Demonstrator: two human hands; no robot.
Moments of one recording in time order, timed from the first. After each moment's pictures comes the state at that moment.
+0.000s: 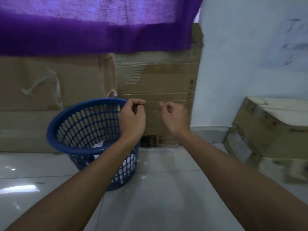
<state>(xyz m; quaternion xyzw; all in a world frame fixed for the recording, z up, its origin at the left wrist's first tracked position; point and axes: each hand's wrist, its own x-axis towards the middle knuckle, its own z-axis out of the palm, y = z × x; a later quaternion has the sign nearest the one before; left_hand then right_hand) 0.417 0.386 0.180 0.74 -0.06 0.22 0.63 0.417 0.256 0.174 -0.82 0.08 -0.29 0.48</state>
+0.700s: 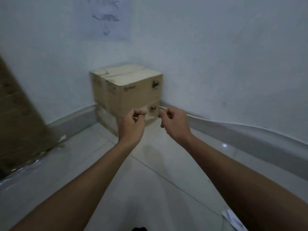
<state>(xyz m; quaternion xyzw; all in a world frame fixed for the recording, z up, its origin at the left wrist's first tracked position) 0.215 0.078 0.123 0.69 -0.37 -0.14 0.61 0.087 0.010 0.140 -0.74 0.43 -0.39 0.33</state>
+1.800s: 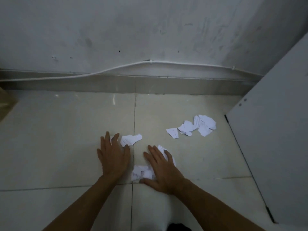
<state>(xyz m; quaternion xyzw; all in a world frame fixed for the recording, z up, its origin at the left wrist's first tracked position) -0.080 -0.014 -0.109 0.71 -0.64 -0.21 0.21 -0.270 0.057 -0.120 -0.81 0.57 -0.04 0.14</state>
